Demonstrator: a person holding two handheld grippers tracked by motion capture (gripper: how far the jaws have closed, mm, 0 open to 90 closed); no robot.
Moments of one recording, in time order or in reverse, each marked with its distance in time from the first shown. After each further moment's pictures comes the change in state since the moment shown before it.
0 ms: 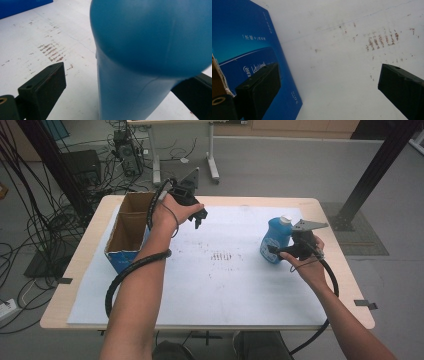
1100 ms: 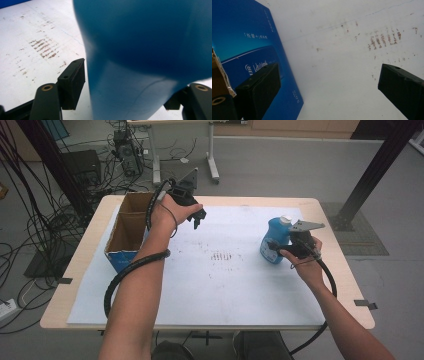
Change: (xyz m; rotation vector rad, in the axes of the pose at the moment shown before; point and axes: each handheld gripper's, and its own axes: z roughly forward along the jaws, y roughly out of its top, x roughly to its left) left arm 0.003 -0.001 0.001 0.005 0.003 -0.001; right arm -0.003 -0.004 0.010 0.020 -0.024 -0.025
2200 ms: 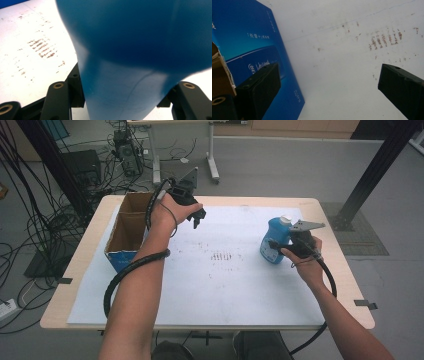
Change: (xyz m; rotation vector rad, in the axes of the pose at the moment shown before) left arm 0.000 0.000 -0.003 -0.001 0.011 0.002; right arm -0.002 -0.001 0.001 0.004 0.003 0.021
